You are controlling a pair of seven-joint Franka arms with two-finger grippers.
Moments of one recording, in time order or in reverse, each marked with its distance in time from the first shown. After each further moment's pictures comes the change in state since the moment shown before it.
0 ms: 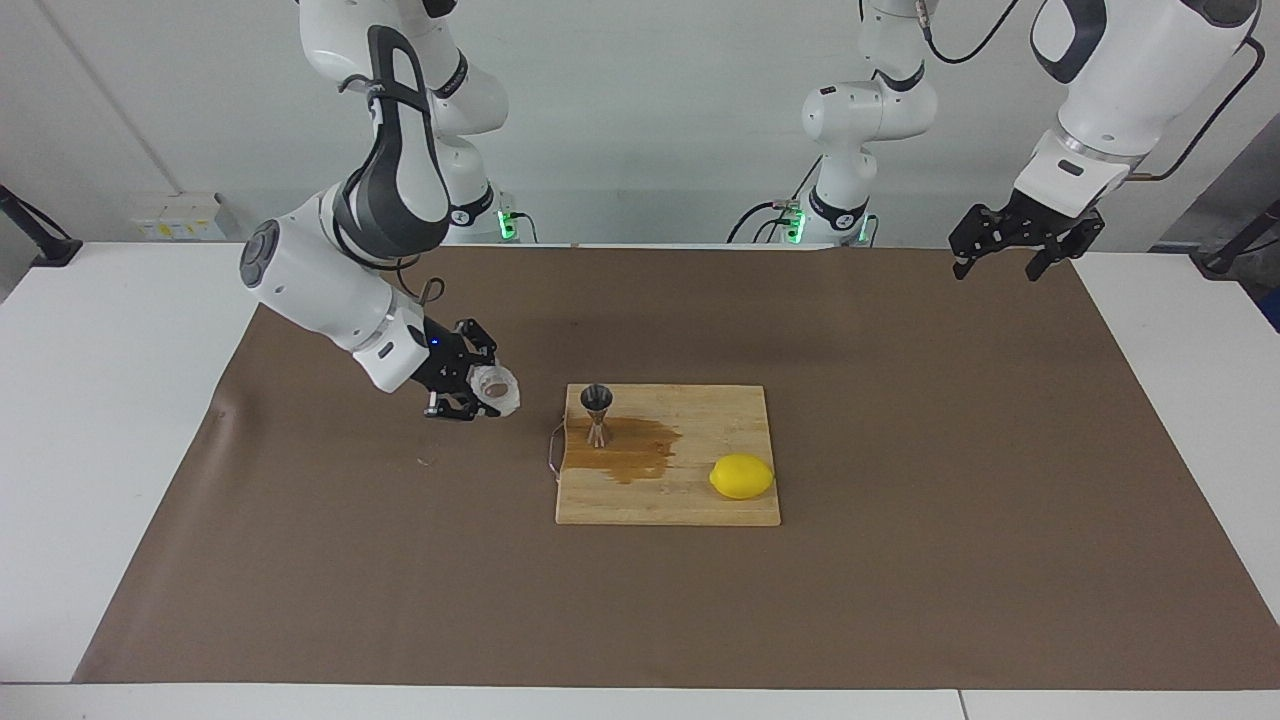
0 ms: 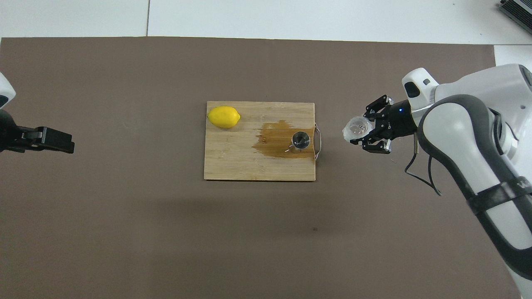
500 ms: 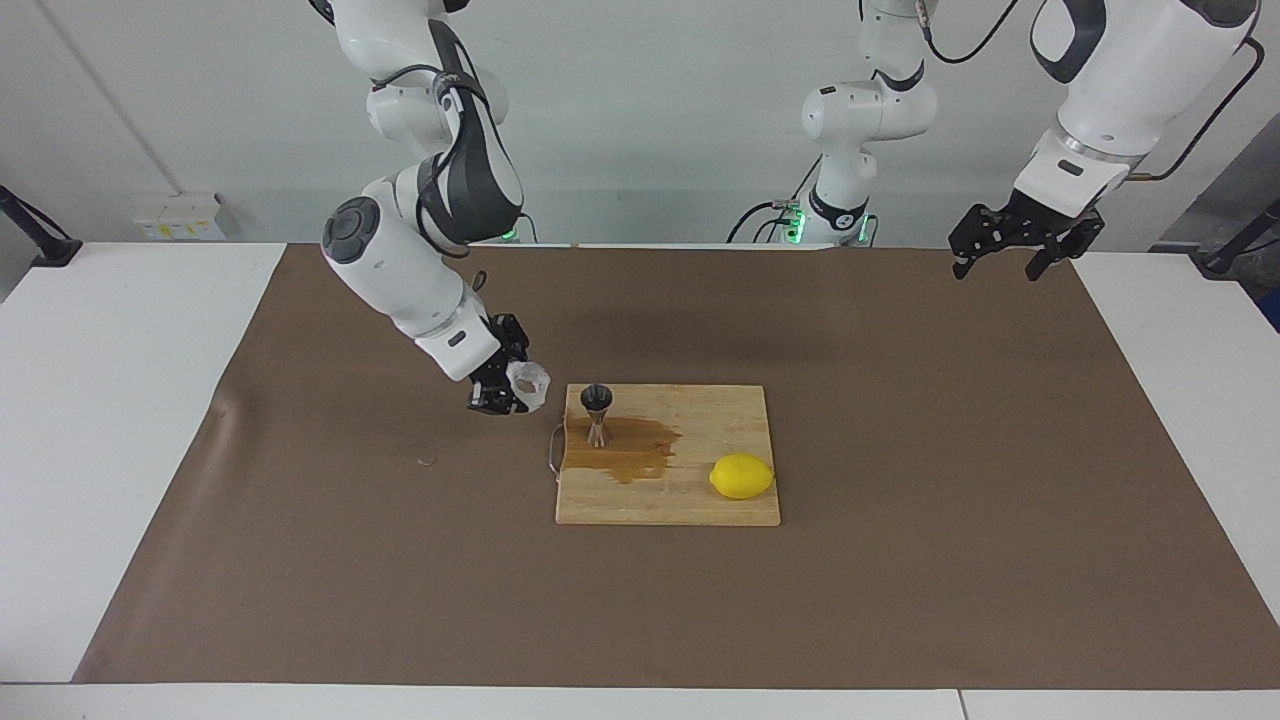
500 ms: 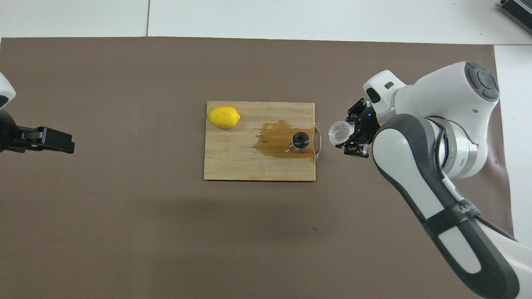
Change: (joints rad) left arm 0.000 0.000 0.000 0.000 0.000 0.000 0.000; right arm 0.115 0.000 0.000 0.011 -0.178 0.066 0.144
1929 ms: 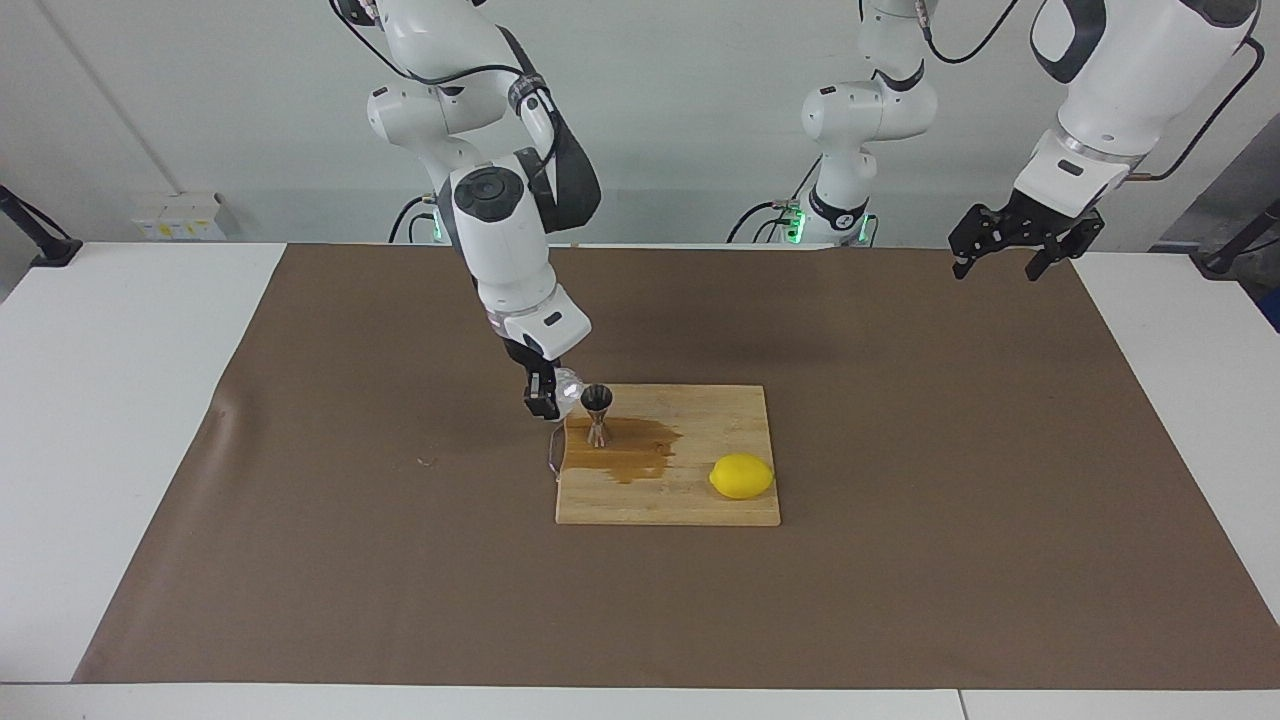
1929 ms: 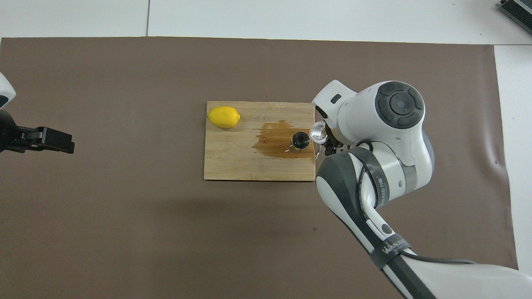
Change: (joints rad) left arm 0.000 0.000 0.000 0.000 0.000 0.000 0.000; right arm 0.143 0.013 0.000 0.001 -0.351 0.116 0.122
